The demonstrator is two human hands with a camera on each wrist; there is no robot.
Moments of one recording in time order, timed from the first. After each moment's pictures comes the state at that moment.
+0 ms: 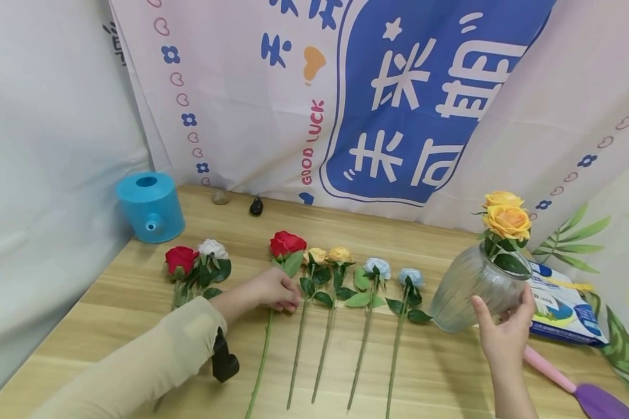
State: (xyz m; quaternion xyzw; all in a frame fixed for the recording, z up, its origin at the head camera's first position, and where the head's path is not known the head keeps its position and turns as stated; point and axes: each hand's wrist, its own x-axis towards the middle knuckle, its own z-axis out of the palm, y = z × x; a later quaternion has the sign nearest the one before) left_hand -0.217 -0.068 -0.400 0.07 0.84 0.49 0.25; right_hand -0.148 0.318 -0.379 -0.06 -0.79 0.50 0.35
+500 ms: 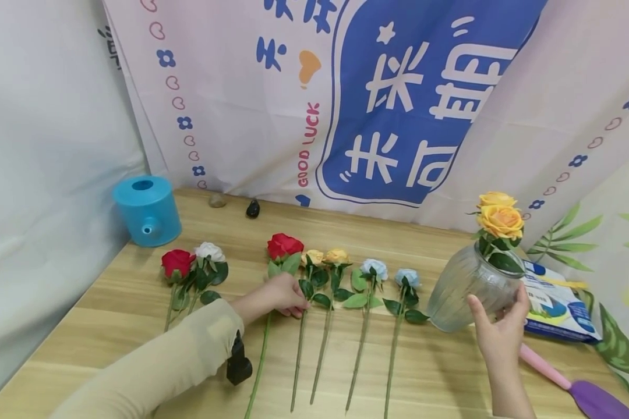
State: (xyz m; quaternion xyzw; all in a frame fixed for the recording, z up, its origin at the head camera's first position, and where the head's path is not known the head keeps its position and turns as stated) left_hand -0.217 -0.041 -0.409 0.05 0.86 0.45 0.22; right_hand -0.149 0.322 -0.381 -0.06 -0.79 0.50 0.34
